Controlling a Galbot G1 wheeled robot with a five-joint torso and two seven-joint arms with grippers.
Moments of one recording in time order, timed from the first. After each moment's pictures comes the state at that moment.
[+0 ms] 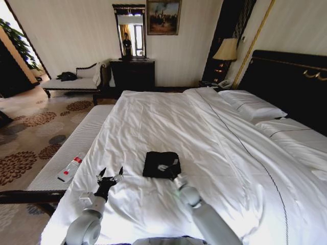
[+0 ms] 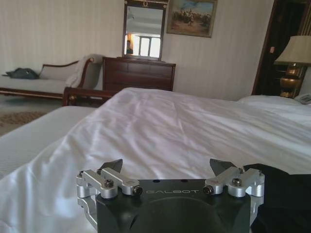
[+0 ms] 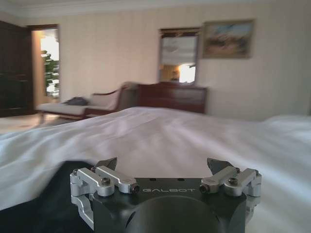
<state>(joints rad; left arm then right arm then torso) 1.70 -1.18 -0.54 -2.18 -0.45 0.08 -0.20 -1.21 1.19 0.19 1.76 0.23 0.05 0.09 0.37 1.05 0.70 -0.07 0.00</state>
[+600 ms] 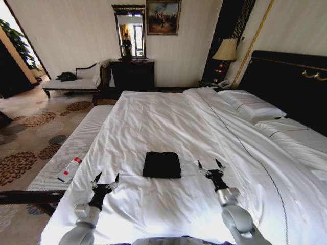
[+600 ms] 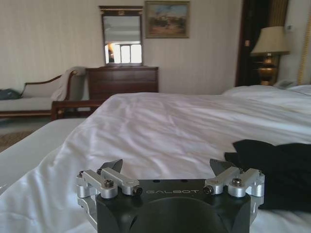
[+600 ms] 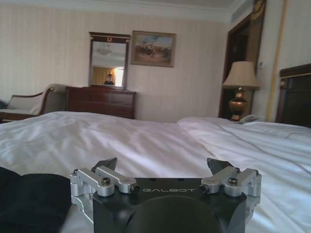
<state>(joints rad) 1.87 -1.16 -0.61 -2.15 -0.34 -0.10 -0.06 -1.67 1.25 0.64 2.00 0.26 0.16 0.05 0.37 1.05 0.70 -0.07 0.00</state>
